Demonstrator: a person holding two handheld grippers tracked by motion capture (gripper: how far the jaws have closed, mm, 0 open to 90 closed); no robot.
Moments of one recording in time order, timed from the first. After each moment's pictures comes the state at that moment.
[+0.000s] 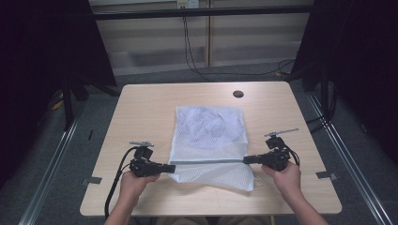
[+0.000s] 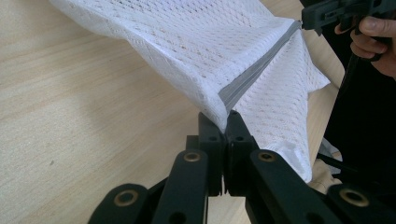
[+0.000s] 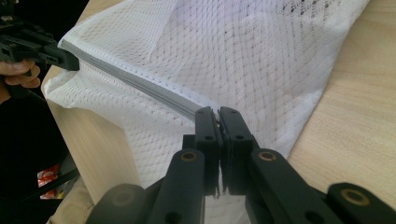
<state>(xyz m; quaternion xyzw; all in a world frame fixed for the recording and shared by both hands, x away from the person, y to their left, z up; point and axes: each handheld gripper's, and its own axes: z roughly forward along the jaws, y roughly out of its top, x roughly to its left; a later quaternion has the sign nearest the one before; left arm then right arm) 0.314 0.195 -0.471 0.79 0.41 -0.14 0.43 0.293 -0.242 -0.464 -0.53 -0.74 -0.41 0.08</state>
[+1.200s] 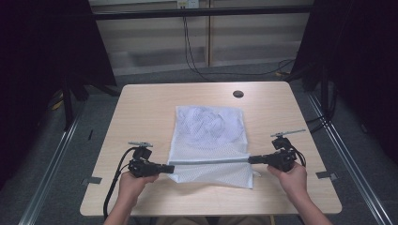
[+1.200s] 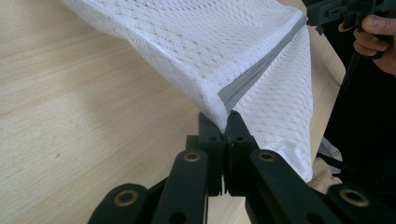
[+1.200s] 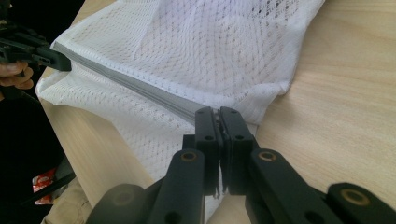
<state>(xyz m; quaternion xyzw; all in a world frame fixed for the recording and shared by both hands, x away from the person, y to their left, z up) 0.313 0.198 -0.471 0.80 0.41 -0.14 0.42 0.288 -0.259 -0.463 -0.53 -0.73 -0.41 0.08</state>
